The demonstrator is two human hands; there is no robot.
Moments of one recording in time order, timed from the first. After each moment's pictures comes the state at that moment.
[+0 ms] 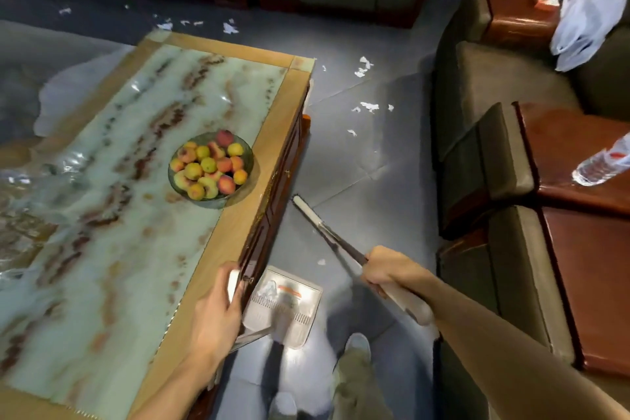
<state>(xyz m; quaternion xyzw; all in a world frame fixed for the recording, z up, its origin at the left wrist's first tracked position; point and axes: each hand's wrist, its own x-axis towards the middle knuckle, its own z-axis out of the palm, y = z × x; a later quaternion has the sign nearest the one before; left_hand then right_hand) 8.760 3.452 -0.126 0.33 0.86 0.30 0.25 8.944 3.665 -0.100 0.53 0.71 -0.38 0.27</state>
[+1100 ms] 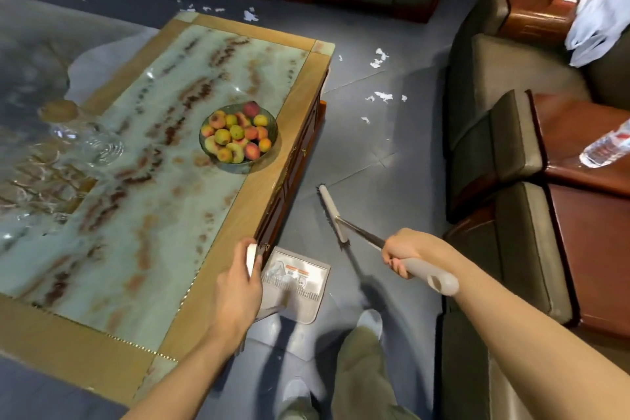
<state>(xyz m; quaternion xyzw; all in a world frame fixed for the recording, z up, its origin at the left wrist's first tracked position) 8.790 3.377 -0.114 0.31 0.86 0.34 0.22 8.961 3.599 -0.093 0.63 0.53 -0.51 0.24</state>
